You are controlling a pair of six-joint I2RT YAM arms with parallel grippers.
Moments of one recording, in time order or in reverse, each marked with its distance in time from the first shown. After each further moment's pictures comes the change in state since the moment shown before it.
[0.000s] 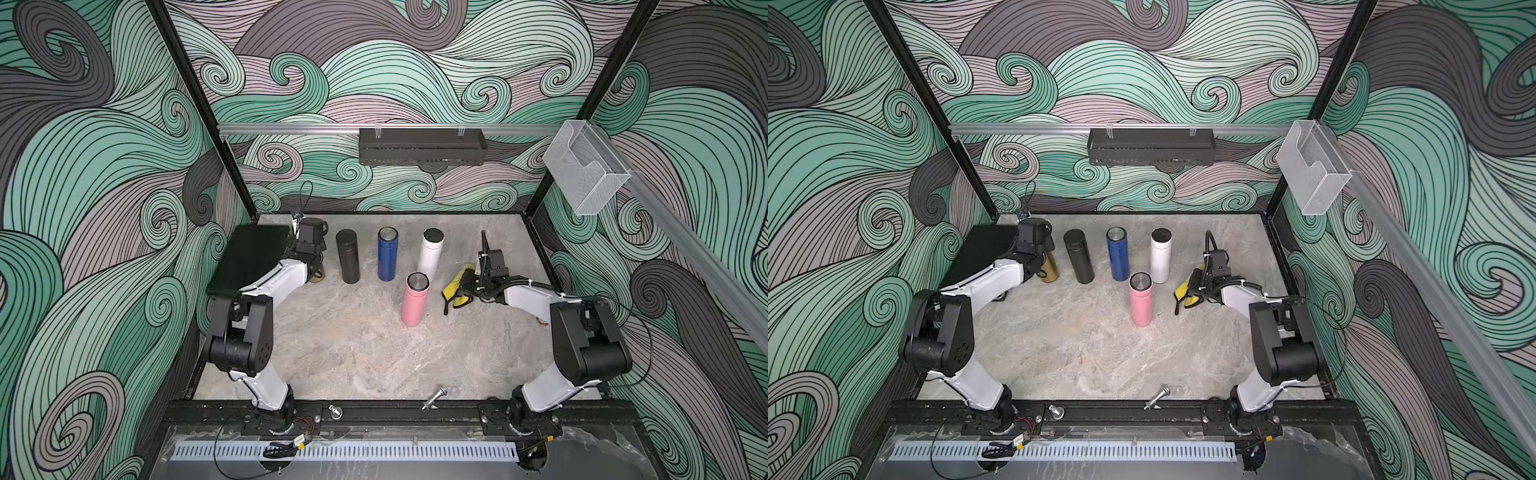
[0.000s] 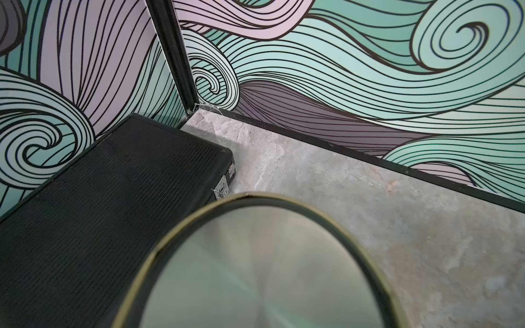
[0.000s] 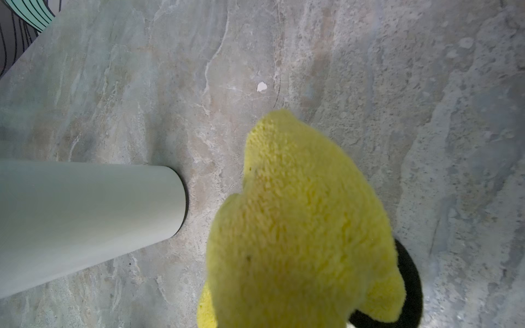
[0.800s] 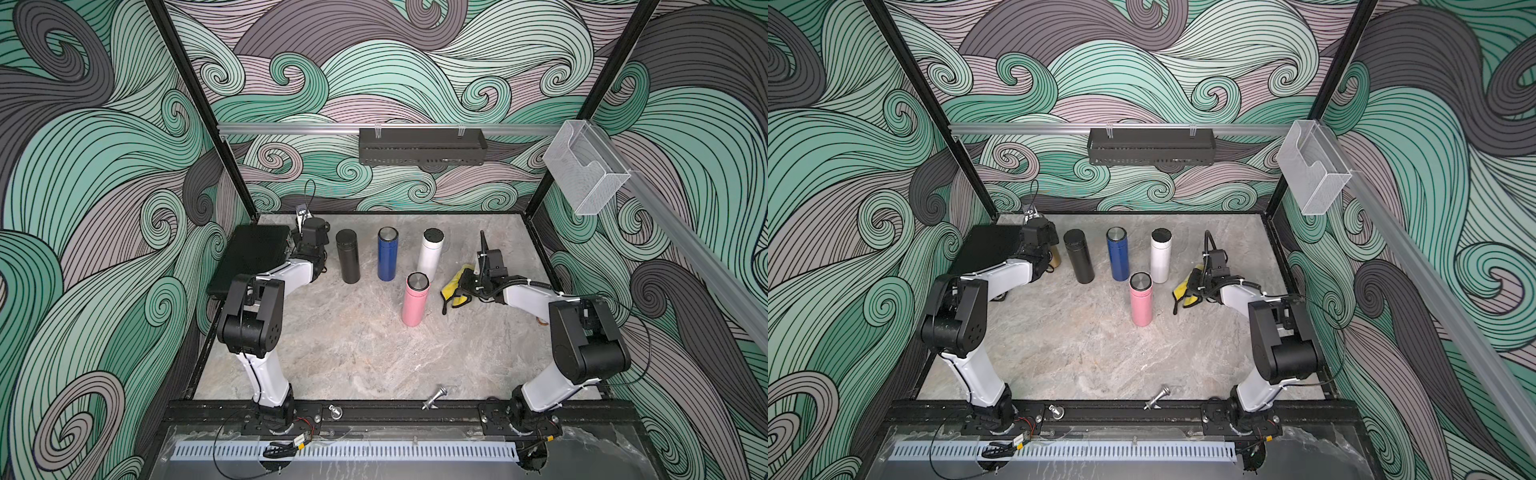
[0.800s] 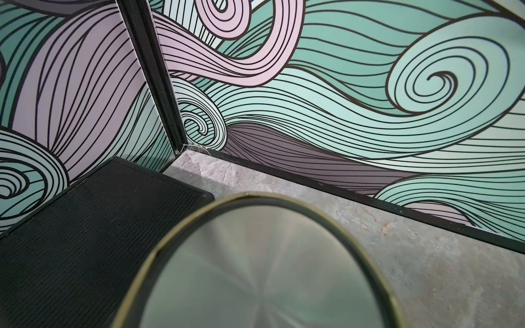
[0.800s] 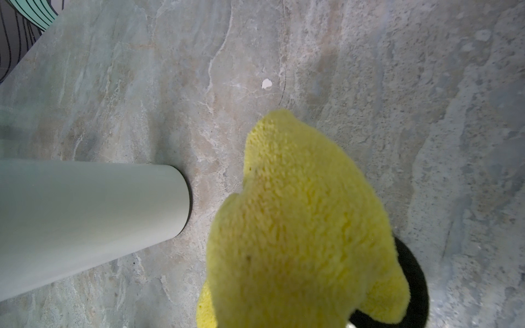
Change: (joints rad) left arm 0.005 0.114 -0.016 0.313 -0.013 0.089; right arm 0.013 0.006 0.007 0.002 -0.005 0.007
